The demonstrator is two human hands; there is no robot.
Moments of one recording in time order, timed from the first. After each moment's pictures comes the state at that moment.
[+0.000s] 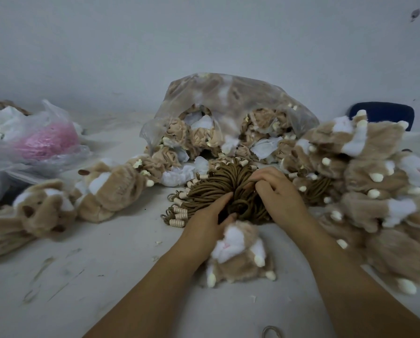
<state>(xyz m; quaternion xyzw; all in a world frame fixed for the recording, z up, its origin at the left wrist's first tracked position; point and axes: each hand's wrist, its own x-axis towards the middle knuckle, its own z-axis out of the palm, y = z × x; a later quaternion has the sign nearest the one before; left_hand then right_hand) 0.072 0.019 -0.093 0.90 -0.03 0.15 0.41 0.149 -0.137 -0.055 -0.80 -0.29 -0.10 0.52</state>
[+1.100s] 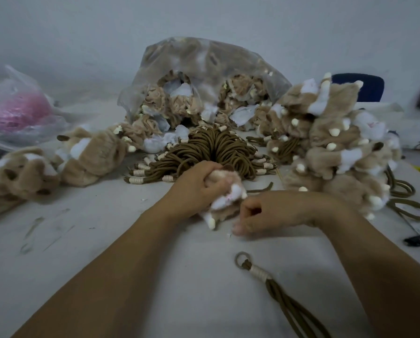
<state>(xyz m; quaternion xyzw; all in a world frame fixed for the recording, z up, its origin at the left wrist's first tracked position) 0.047 0.005 -0.083 0.90 -0.09 0.13 0.41 0.071 -0.197 -0.042 -0.87 -0.34 0.29 0.19</state>
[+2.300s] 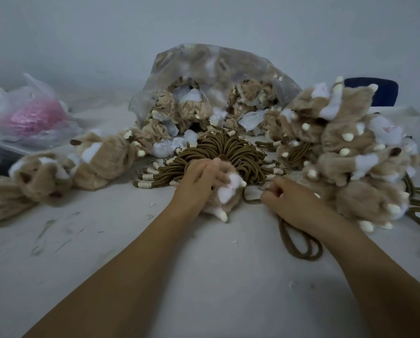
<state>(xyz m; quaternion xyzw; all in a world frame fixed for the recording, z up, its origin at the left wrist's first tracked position) 0.041 -0.001 -0.080 0.79 0.00 0.20 0.57 0.078 -0.198 -0.064 -0.94 -0.16 0.00 0.30</state>
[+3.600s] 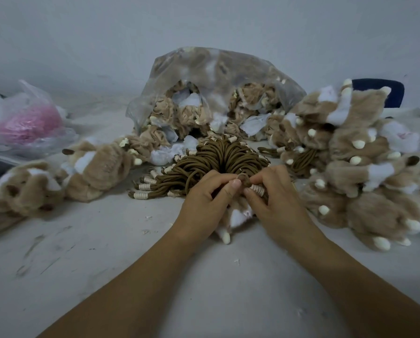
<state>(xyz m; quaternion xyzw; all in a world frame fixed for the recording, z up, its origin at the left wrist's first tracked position) 0.044 -0.013 -0.083 0.81 -0.08 0.23 0.53 0.089 -0.169 -0.086 -0.84 -0.31 -0.22 0.40</state>
